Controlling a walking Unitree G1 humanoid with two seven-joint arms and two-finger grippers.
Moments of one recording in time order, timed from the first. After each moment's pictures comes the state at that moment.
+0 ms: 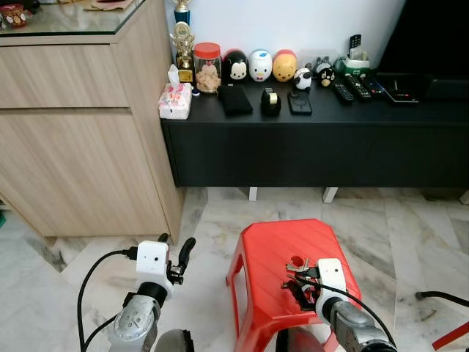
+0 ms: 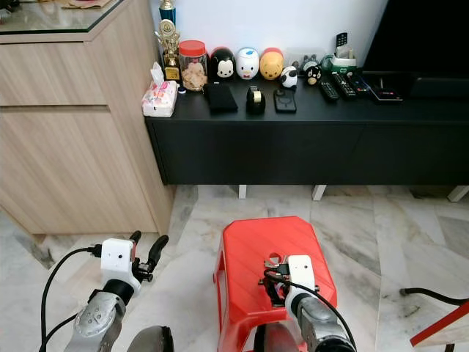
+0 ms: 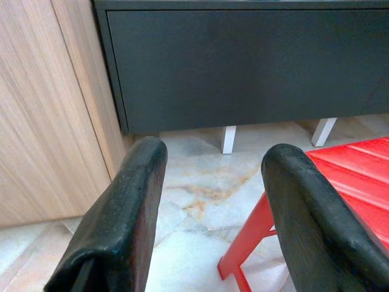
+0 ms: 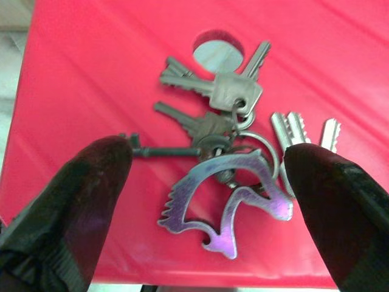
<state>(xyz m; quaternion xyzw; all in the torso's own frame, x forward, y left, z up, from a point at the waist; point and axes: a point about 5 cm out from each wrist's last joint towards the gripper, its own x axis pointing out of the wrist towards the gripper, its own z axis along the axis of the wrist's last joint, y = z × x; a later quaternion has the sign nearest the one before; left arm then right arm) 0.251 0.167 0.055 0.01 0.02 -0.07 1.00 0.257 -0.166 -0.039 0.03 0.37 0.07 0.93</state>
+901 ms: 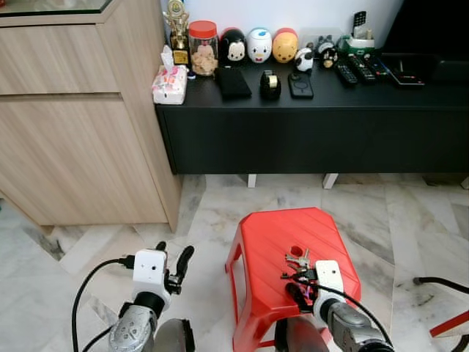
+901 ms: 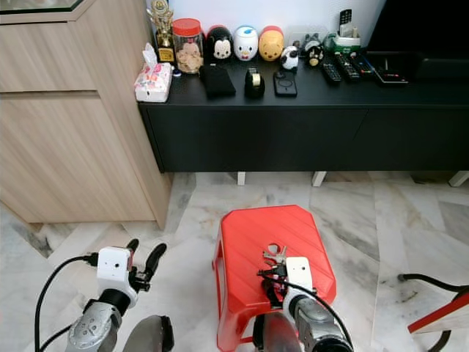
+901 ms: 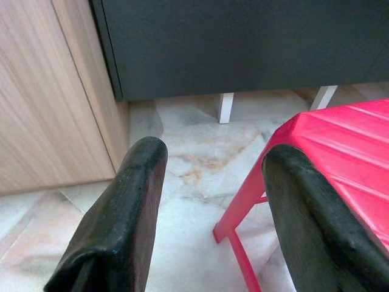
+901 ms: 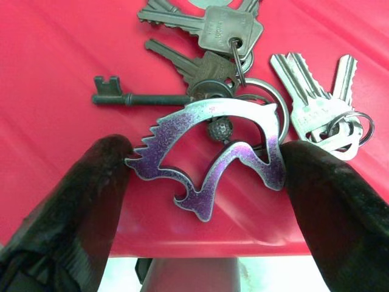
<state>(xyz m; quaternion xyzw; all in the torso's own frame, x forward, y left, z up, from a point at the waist) 0.238 0.168 0.050 0.02 0.04 -0.07 1.00 0.256 -0.164 -0.041 0.03 0.38 0.06 0.92</state>
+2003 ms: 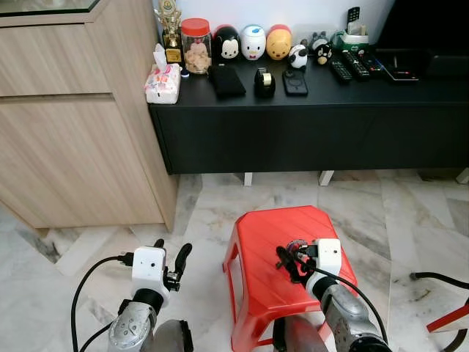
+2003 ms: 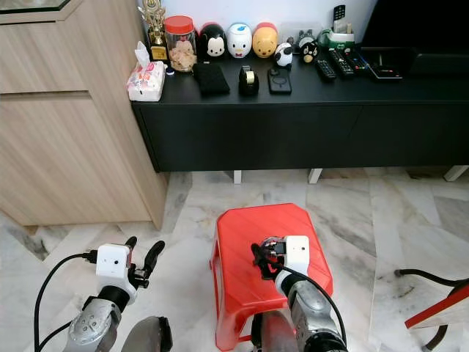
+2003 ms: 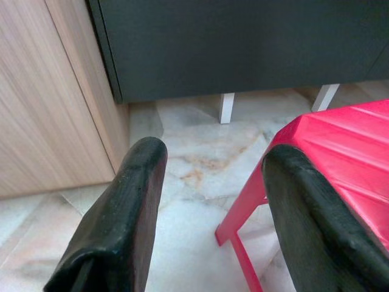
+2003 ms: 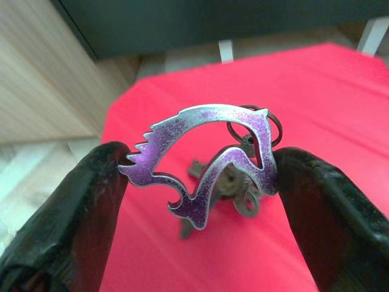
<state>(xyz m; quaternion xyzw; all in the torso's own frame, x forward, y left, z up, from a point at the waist) 0.244 0.170 0.049 0.02 0.04 -0.06 1.00 0.284 -0.151 -0.002 0.11 0.19 0.11 0.97</state>
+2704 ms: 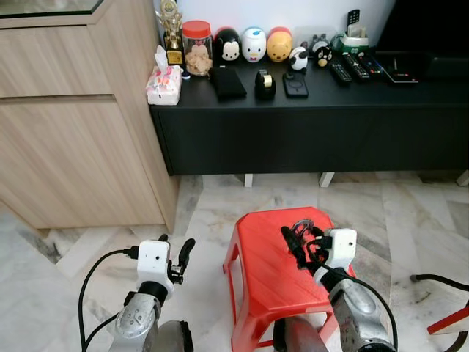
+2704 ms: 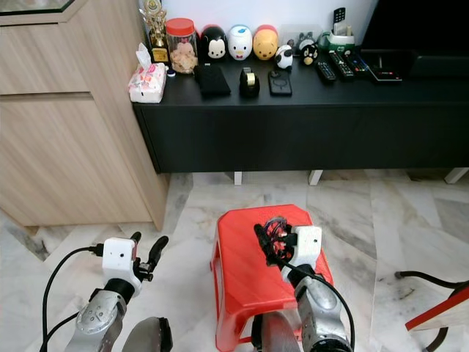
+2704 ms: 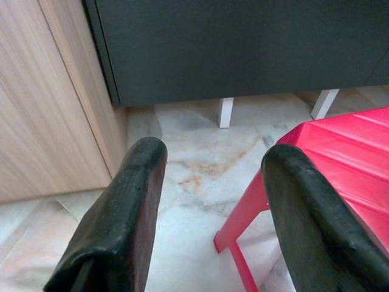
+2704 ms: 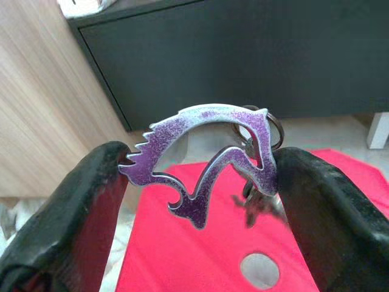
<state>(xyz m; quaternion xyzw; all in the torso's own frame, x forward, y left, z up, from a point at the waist) 0.259 0.166 0.047 0.01 0.04 -0.06 1.00 0.286 -0.157 0.031 0.12 0.07 0.15 0.98</state>
